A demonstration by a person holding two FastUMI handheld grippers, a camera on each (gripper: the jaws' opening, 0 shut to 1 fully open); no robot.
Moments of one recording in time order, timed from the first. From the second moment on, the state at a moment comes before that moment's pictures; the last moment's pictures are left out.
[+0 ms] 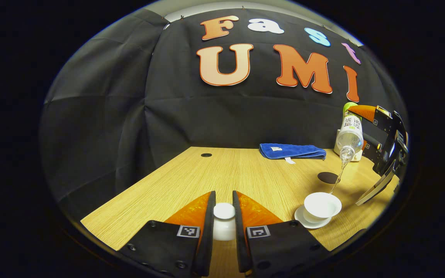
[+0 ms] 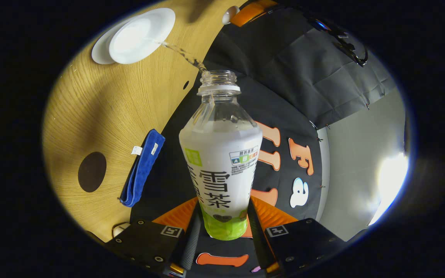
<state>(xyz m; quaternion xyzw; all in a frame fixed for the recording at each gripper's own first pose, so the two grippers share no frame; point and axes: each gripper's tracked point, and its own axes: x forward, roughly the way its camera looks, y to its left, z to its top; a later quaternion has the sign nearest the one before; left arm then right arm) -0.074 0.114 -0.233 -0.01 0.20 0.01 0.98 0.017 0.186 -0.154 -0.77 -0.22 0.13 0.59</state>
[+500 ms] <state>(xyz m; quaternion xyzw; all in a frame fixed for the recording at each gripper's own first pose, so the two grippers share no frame) -0.075 0.114 -0.232 0.00 0.20 0.01 0.98 0.009 0.197 -0.141 -0.78 -0.28 0.12 0.55</state>
